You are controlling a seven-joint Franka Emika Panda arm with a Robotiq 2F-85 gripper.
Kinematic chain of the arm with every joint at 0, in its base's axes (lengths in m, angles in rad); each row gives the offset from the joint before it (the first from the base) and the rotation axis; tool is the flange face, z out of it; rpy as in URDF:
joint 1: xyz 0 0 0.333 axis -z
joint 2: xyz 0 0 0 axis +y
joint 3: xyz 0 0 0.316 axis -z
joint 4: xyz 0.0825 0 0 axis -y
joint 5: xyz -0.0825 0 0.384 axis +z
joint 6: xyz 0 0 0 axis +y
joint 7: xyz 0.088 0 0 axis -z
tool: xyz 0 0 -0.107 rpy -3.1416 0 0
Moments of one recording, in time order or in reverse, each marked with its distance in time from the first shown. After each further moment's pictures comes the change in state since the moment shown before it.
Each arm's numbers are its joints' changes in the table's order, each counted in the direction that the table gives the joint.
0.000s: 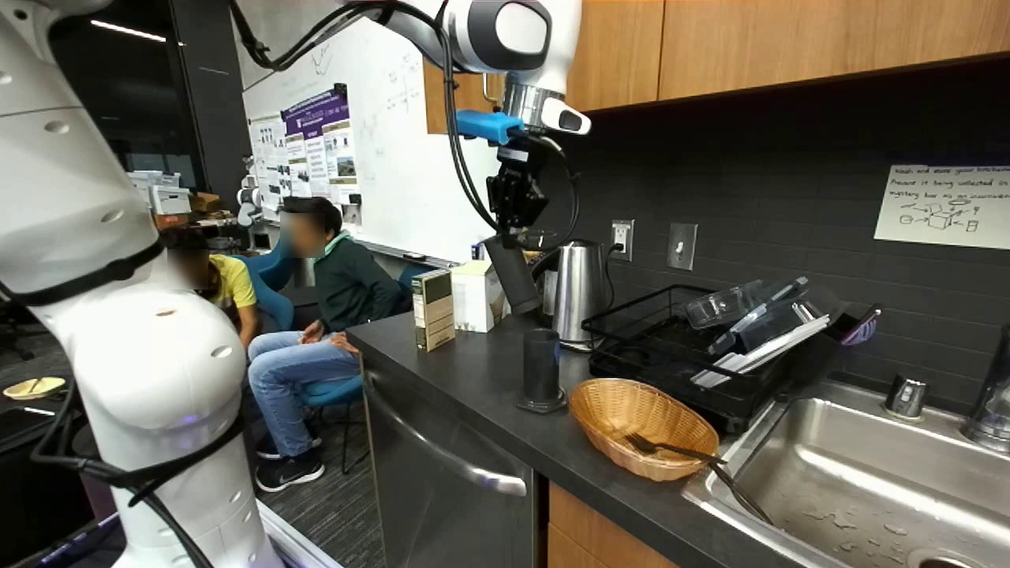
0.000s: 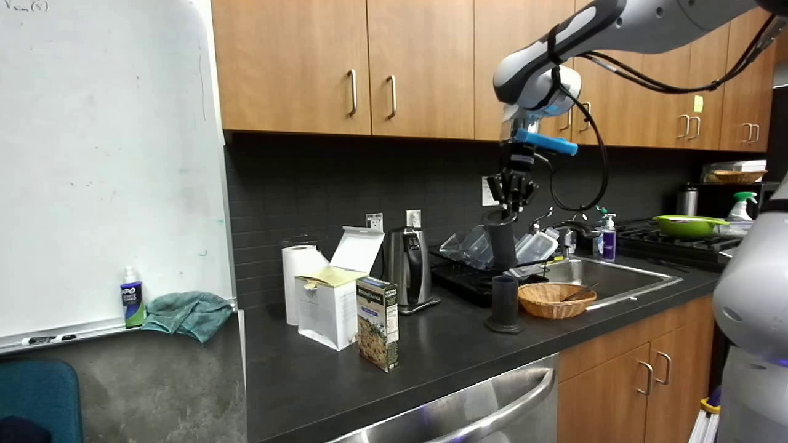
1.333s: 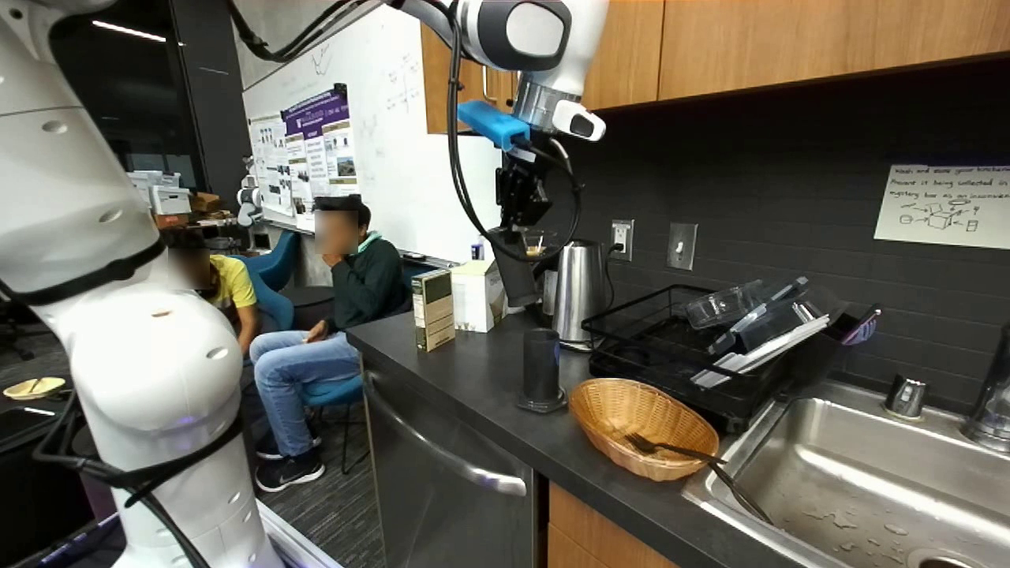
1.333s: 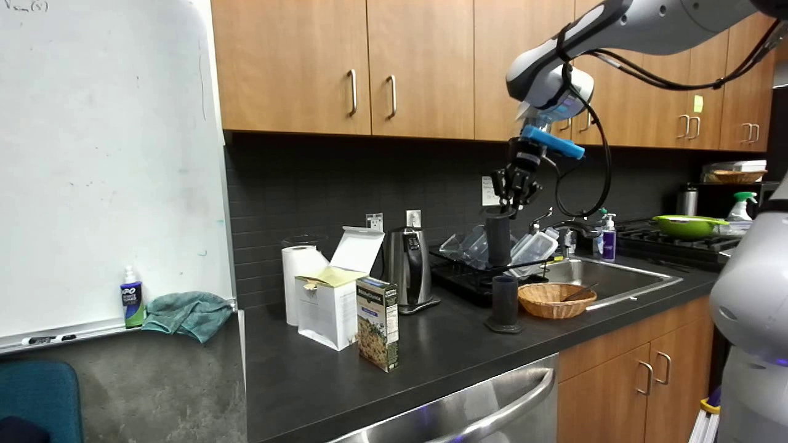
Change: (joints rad) arm 0.025 0.001 0.051 0.000 0.139 0.000 -0.013
